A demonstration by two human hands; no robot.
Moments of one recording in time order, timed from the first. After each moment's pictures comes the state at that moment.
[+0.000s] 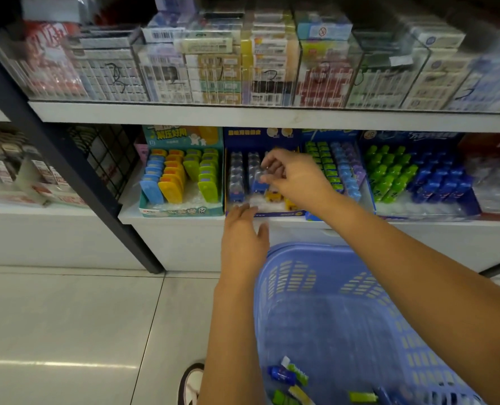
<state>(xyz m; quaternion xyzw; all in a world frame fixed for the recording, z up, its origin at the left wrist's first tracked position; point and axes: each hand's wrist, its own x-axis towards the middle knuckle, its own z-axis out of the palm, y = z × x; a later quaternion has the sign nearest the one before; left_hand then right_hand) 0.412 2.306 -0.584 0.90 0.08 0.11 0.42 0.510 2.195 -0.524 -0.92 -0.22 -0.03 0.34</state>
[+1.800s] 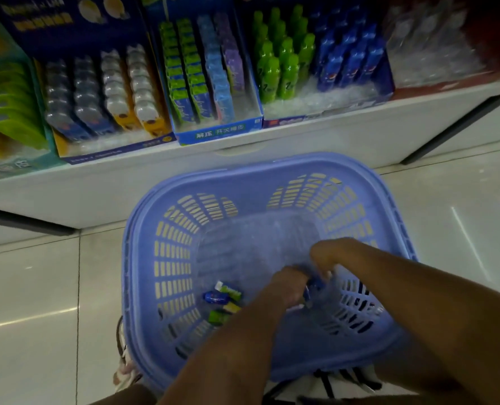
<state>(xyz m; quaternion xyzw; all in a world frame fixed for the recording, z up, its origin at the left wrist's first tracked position) 0.302 2.069 -0.788 0.83 -0.10 -0.49 0.26 0.362 1.939 -0.778 -0.77 -0.08 0.63 -0.05</state>
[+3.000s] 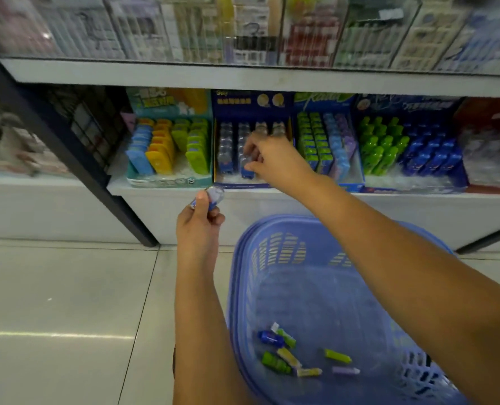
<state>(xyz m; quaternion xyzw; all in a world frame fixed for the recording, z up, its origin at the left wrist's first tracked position) 0.381 2.329 -0.581 0.43 0.24 0.15 0.86 0.494 2.204 -0.533 -0.93 -0.26 0.00 0.25</state>
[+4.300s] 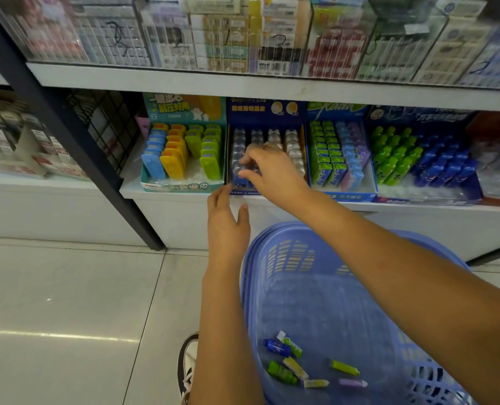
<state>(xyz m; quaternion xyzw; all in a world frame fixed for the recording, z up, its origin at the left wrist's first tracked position) 0.395 2.323 -0.601 0.83 0.13 0.15 0.52 0.486 2.229 -0.543 -0.92 -0.29 -0.05 0.26</state>
